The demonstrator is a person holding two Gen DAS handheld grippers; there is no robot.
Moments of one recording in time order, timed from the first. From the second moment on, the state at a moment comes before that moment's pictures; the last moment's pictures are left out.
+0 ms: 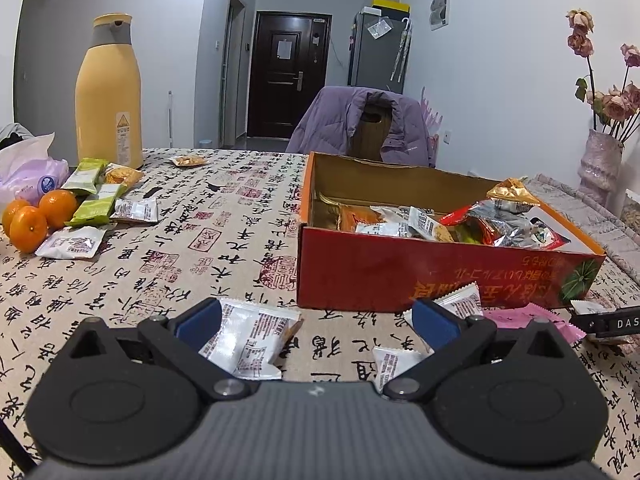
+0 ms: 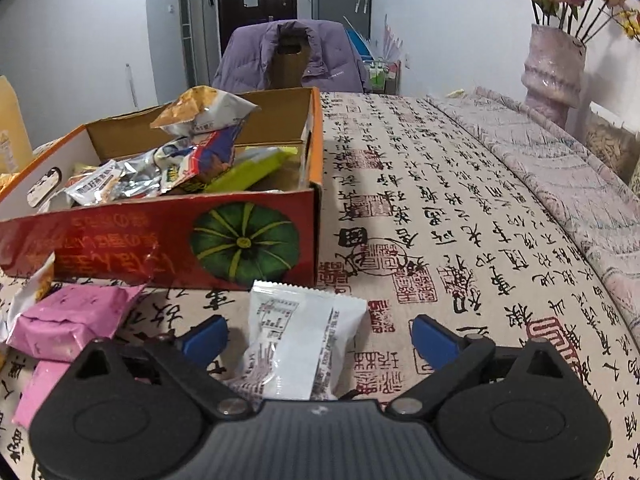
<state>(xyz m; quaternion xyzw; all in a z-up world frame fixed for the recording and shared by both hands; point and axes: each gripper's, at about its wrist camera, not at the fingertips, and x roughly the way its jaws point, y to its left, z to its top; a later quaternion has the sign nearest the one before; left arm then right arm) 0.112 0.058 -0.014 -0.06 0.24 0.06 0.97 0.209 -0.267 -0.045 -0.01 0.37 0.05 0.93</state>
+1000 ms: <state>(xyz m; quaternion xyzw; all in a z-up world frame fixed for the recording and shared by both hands) 0.111 0.058 -0.008 -0.04 0.24 0.06 0.97 0.171 -0.264 -0.027 -0.01 0.26 0.08 0.96</state>
